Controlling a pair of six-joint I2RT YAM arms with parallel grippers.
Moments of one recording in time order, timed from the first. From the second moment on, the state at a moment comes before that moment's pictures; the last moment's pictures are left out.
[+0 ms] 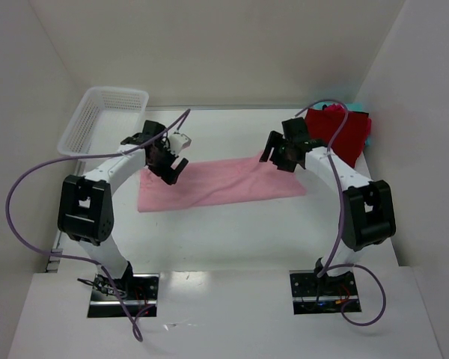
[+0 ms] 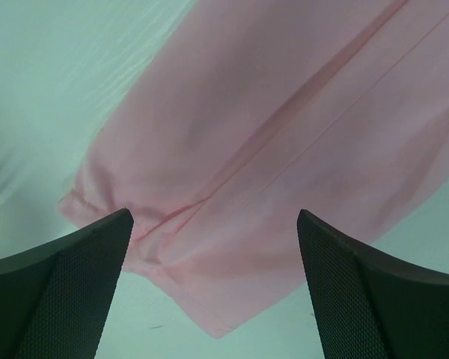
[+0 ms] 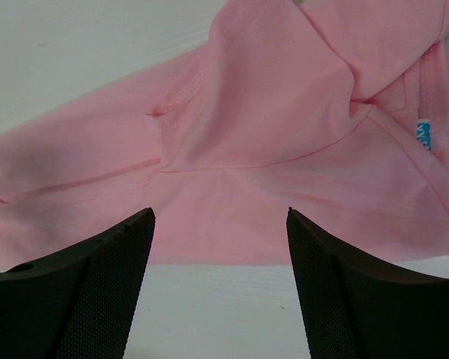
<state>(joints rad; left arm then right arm) -0.23 1.73 1.27 -0.63 0.14 0.44 0.26 1.63 1.20 -0.45 -0.06 0.60</state>
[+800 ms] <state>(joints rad) -0.36 1.90 1.26 -0.59 0.09 0.48 0.30 1.86 1.21 -0.52 0.08 0.81</state>
